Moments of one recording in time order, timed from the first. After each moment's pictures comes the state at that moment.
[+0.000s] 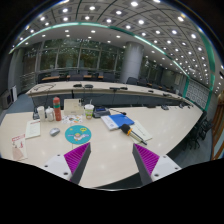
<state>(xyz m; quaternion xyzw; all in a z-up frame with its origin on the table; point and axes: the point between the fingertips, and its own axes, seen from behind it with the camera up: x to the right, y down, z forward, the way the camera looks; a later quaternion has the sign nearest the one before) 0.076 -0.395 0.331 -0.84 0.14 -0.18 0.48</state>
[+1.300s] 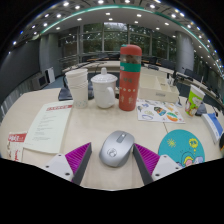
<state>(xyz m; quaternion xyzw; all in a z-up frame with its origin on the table) -0.204 0.083 -0.014 -0.90 -0.04 0.01 0.44</state>
